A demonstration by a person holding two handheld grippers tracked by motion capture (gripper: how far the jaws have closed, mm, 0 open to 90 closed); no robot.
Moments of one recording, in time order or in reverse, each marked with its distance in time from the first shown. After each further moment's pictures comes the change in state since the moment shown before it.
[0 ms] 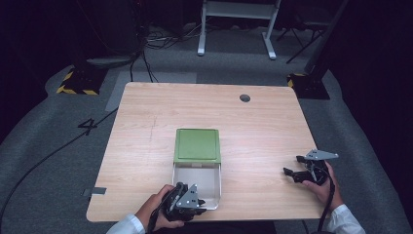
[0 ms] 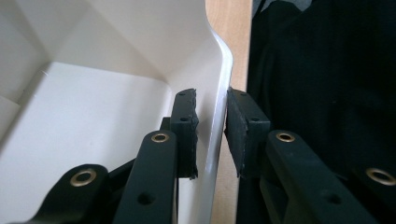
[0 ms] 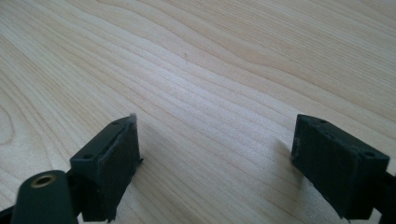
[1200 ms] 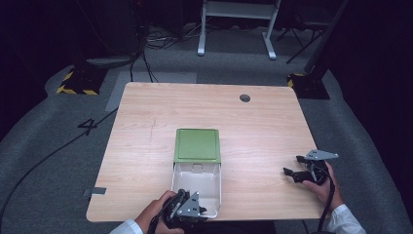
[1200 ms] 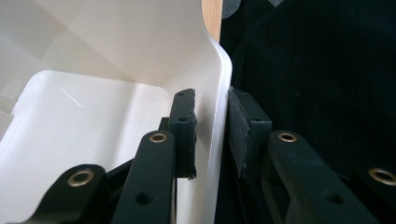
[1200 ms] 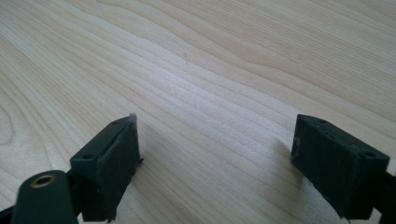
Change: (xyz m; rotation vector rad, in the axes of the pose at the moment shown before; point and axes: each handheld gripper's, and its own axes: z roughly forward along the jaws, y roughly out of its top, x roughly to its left) left arm -0.014 0.000 0.000 0.004 -0.042 0.025; right arm 0.000 0.000 0.000 0.000 0.000 0.001
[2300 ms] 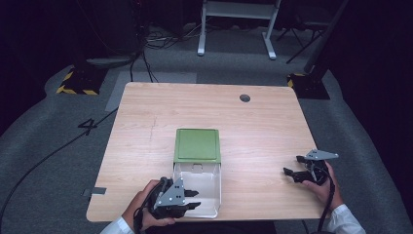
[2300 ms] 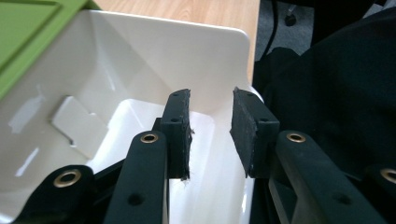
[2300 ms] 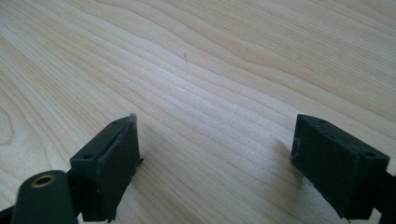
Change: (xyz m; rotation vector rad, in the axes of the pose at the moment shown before) left arm 0.011 0.005 -0.056 -0.137 0.145 -0.015; right arm 0.000 0.000 0.000 0.000 -0.001 0.001
